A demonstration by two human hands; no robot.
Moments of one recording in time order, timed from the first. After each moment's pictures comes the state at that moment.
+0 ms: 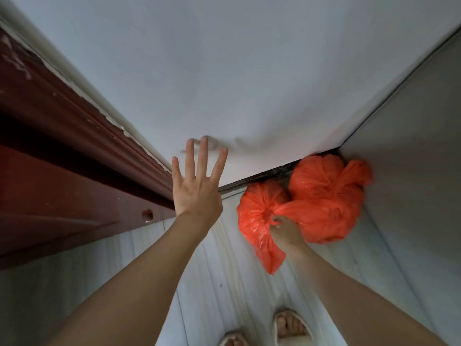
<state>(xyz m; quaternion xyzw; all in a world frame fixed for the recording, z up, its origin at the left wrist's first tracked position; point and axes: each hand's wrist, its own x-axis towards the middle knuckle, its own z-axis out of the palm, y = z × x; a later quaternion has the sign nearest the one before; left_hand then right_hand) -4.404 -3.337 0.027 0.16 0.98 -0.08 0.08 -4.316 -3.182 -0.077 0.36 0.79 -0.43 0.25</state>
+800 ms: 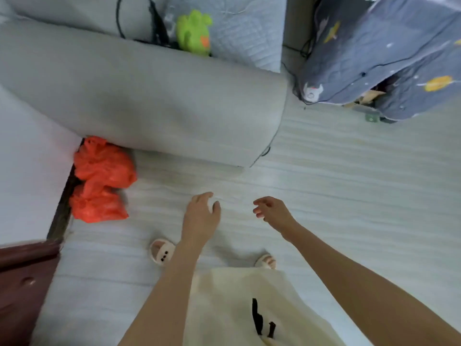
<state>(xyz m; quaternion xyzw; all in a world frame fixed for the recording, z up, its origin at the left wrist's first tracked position) -3.850 -3.190 0.357 0.43 0.77 0.15 0.44 -3.676 -3.144 0.360 0.69 0.44 -0.57 -0.02</state>
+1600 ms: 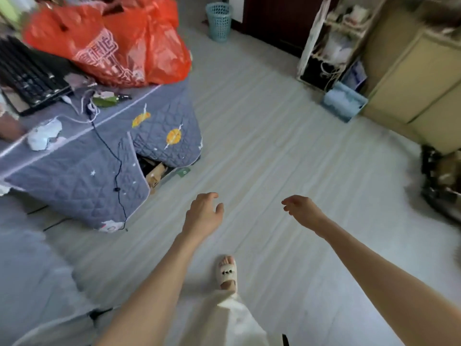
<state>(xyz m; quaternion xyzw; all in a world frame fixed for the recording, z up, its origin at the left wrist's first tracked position) -3.121 -2.829 0.438 0.84 0.40 -0.05 0.37 -2.948 -3.002 0.445 0.87 0.16 -0.37 -0.29</state>
